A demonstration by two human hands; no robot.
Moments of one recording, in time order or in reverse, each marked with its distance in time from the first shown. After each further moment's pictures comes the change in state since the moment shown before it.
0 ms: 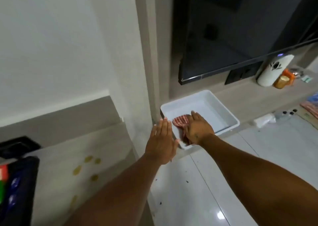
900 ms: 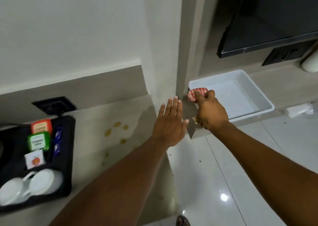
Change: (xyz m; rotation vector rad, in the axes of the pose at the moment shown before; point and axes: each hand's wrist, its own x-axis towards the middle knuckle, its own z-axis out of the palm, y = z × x) left_hand -0.054 -0.044 -0.008 -0.021 0.037 -0.097; right_hand -0.038 -0.081 -0.001 0.100 0.221 -0.102
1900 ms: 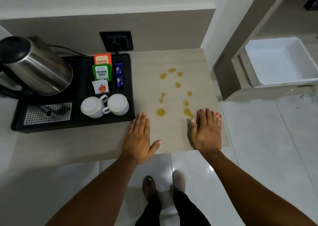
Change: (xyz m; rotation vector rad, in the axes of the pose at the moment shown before) left_hand -0.371 -0.185 0.053 -0.067 -0.153 -0.231; right_hand -0.257 -0.175 0.128 -0.014 -0.118 0.027
